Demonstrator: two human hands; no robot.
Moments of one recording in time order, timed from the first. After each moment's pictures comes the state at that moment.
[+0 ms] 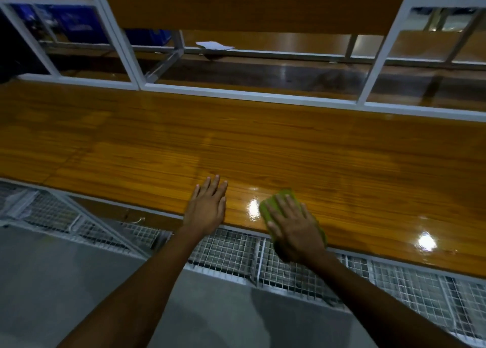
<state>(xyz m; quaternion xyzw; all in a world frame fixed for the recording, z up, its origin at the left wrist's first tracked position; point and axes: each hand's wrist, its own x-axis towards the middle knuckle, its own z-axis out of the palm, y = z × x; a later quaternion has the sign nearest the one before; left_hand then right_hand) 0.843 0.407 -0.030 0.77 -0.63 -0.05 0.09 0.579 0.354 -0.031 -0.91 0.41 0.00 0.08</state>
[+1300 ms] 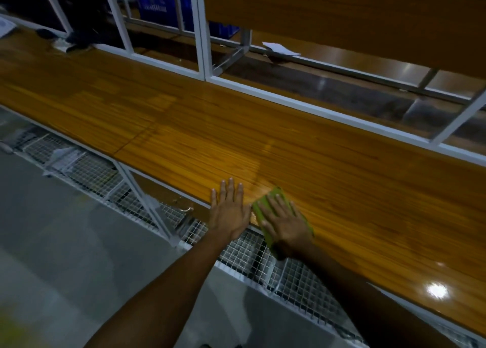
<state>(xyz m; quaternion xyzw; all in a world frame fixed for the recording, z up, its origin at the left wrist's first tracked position) 0.907 0.446 -0.031 0.86 -0.50 -0.07 0.08 0.735 0.357 -0.022 -0.96 0.26 0.07 0.09</state>
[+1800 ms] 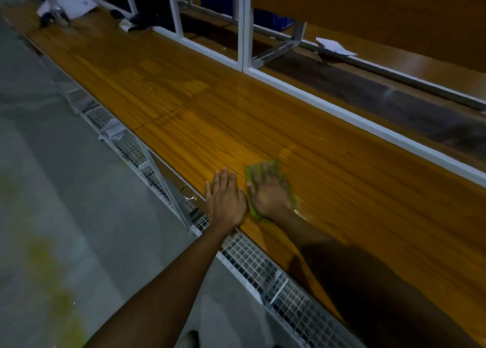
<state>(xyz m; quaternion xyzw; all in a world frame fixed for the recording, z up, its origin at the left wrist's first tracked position) 0.903 0.404 -0.037 0.94 -0.29 -0.03 0.18 0.840 0.282 -0.022 -0.96 0.24 0.04 0.10</state>
